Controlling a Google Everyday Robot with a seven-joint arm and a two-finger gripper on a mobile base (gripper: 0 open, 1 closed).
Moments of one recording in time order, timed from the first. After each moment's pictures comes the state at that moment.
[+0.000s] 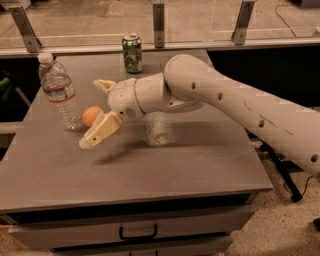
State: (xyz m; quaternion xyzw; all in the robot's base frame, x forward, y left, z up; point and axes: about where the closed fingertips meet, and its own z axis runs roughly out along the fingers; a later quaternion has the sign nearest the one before) arm 0.545 0.175 0.873 -0.61 0.54 0.36 0.46
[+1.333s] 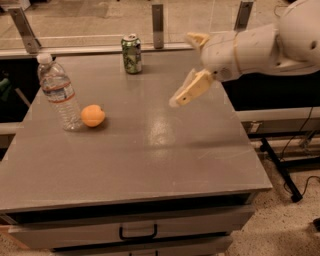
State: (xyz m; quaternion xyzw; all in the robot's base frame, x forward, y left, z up) arm 0.600 -0.043 0.960 -0.60 0.59 0.18 0.51
